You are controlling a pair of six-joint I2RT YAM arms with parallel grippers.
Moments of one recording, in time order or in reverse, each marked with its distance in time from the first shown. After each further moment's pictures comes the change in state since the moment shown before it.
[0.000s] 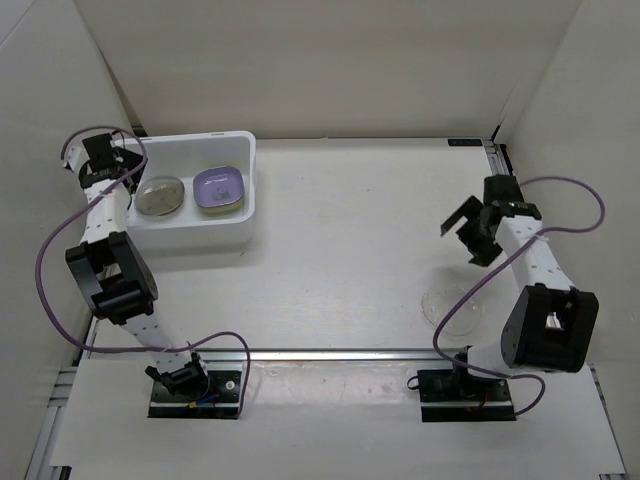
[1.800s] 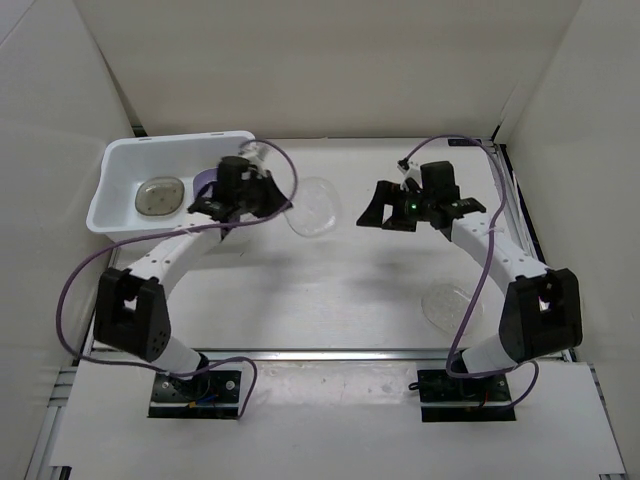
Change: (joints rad) left arm -0.777 -0.284 -0.364 0.226 0.477 0.377; right arm 0.349 0.048 -0.036 0.404 -0.531 -0.253
